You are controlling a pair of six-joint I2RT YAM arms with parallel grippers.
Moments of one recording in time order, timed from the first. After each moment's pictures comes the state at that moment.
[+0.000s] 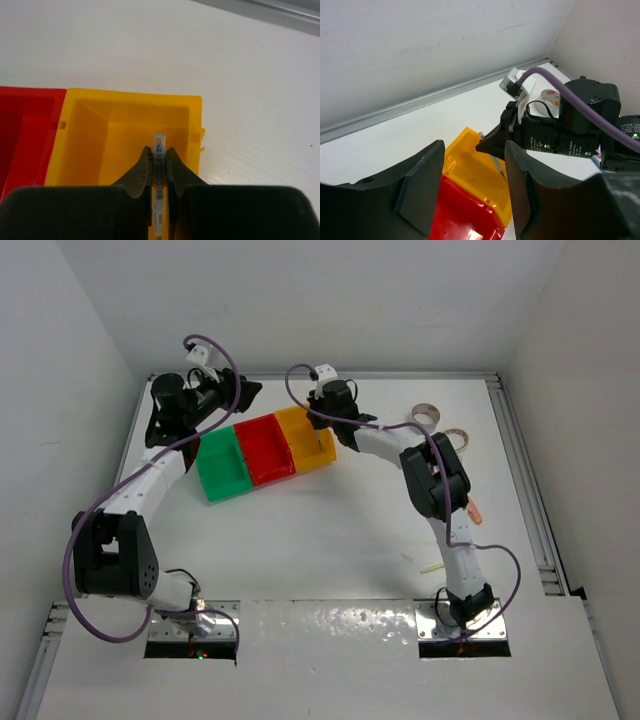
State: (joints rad) left arm -0.05 1.44 1.07 0.39 0.59 -0.20; right arm 0.54 2.28 1.66 0.19 0.02 0.14
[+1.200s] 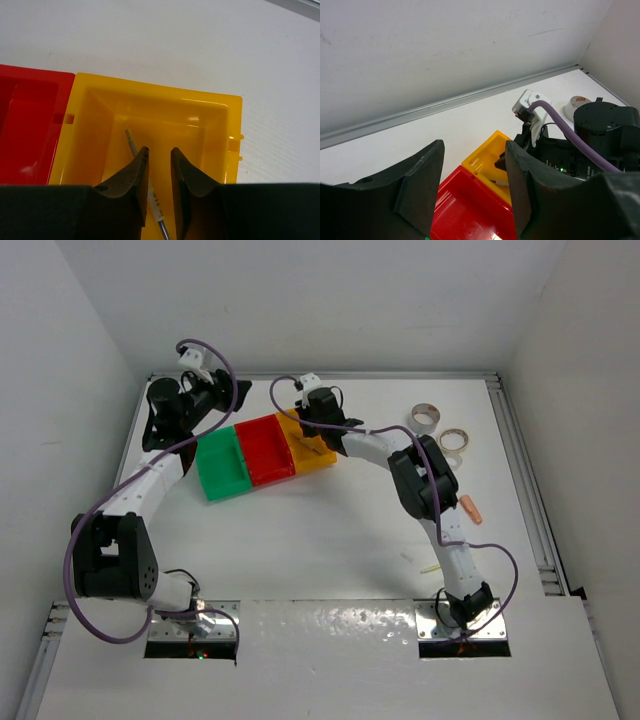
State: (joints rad) left arm -0.02 1.43 1.02 0.43 0.49 -0.16; right arm 0.60 2.36 1.74 0.12 0.09 0.07
